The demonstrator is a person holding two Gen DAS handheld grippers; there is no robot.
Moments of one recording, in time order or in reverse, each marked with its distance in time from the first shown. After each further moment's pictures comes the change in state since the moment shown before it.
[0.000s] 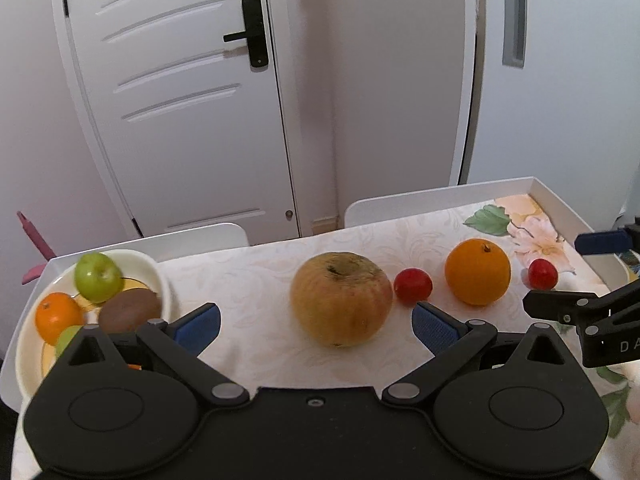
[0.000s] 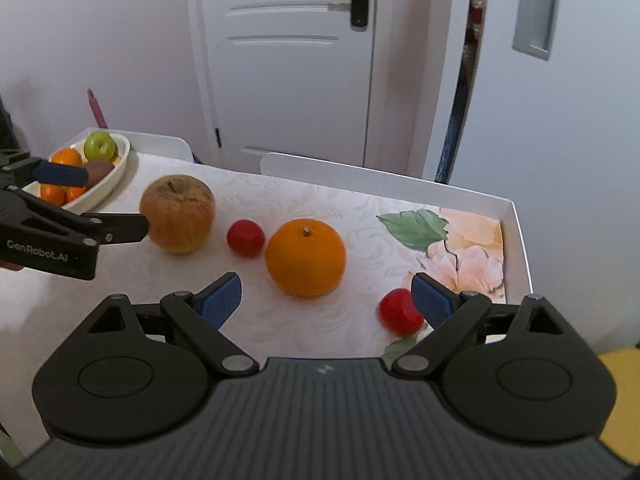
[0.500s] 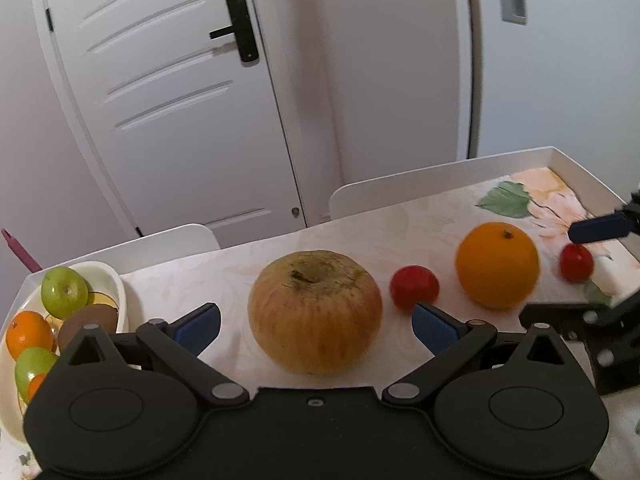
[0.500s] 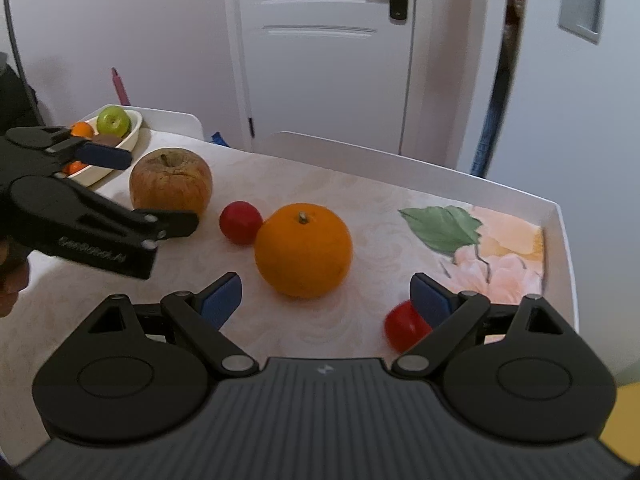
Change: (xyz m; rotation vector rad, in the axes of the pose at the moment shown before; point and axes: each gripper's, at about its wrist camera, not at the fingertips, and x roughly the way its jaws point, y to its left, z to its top) left arm 0.054 -0.027 -0.002 0.053 0.008 0.057; right arm 0.042 -0.016 -0.008 -0.061 0.006 0.117
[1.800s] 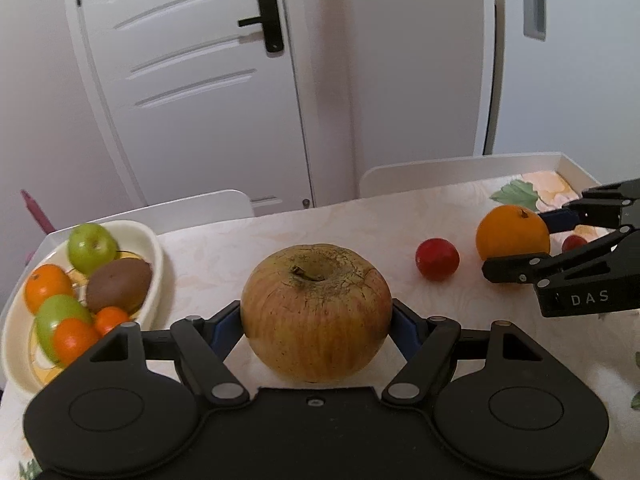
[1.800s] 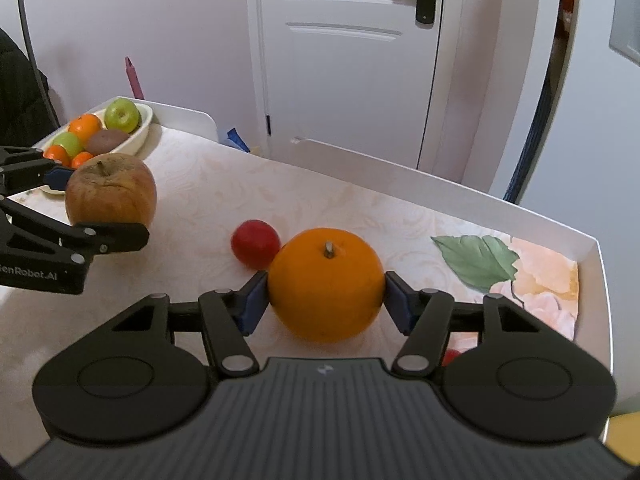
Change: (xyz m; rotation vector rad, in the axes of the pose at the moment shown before) left arm -0.031 0.024 -0.023 -0.081 0.006 0.011; right arm 0.021 0.011 0.016 -0.049 0.002 0.036
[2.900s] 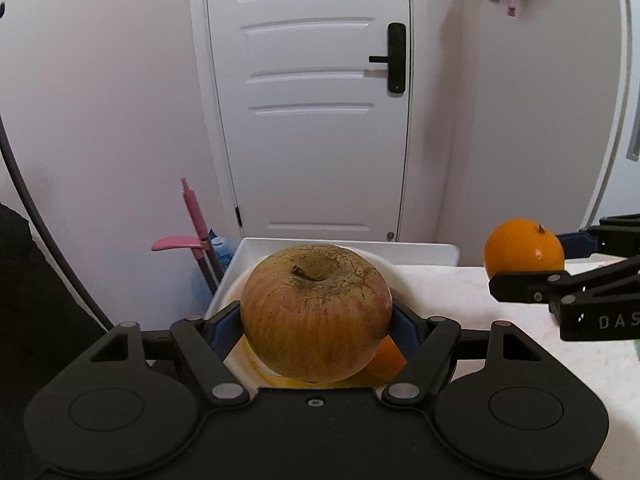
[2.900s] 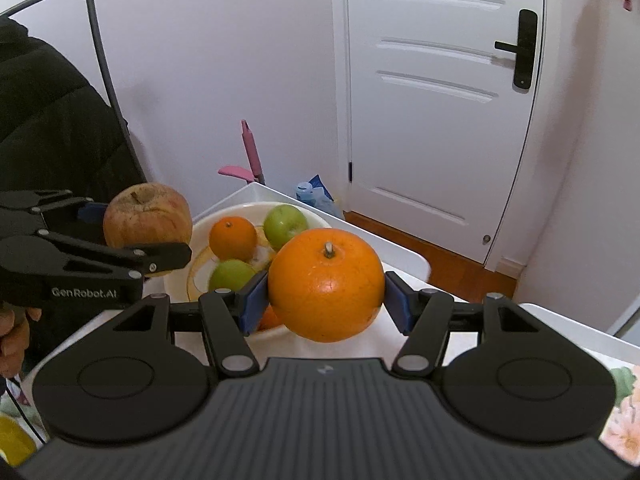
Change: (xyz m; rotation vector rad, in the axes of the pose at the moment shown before) left arm -0.088 0.192 0.006 -0.180 -0.054 0.128; right arm -0.003 0.193 0.133 -0.044 -0.071 0.137
